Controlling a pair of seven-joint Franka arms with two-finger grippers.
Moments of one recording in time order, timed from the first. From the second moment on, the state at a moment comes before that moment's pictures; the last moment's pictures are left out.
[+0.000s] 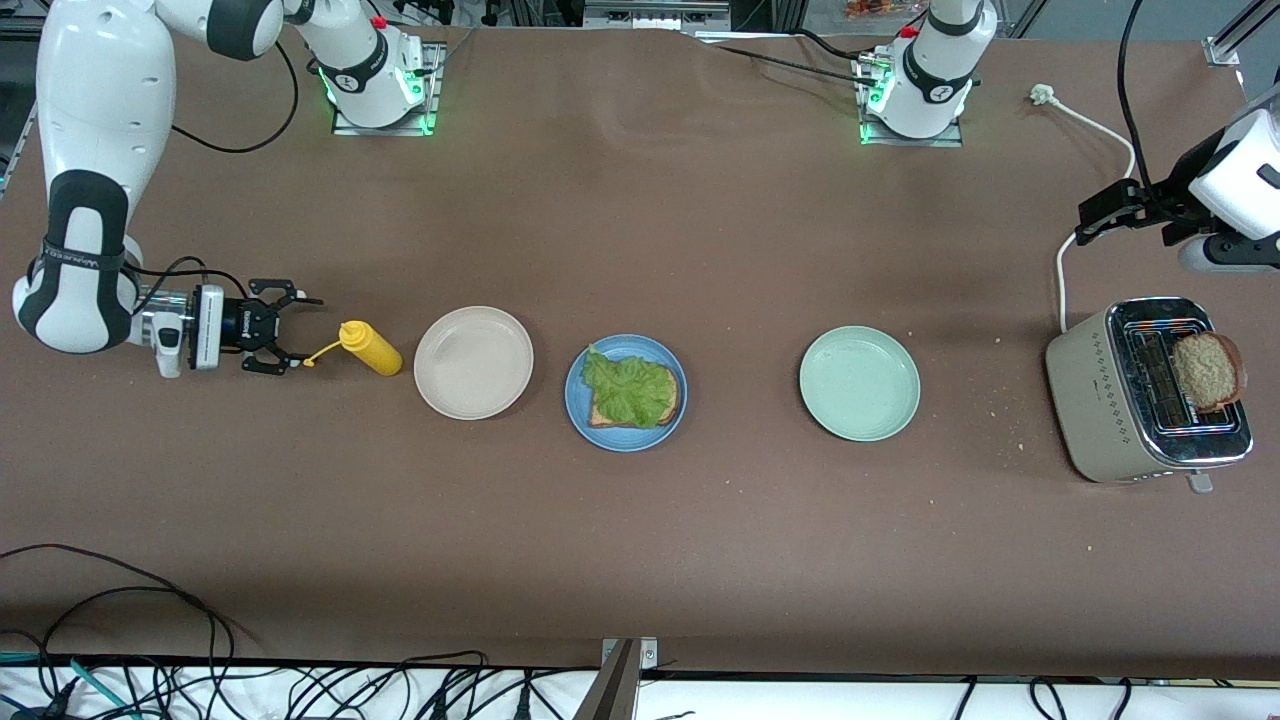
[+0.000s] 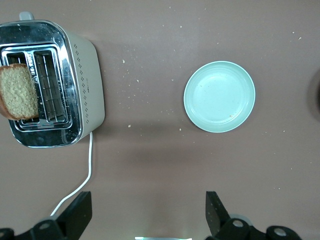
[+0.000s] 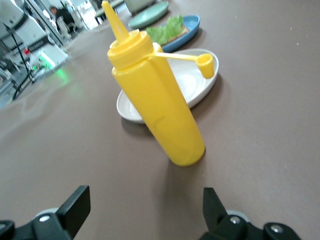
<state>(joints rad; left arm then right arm) 0.02 -0.01 -0.02 -1.64 0.01 1.51 -0.01 0.31 0.79 -0.76 -1.92 1.24 1.44 -2.28</state>
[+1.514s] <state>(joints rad) 0.02 -0.01 -0.03 -1.64 0.01 1.51 -0.01 0.25 0.80 -0.57 -1.85 1.36 1.36 -2.32</state>
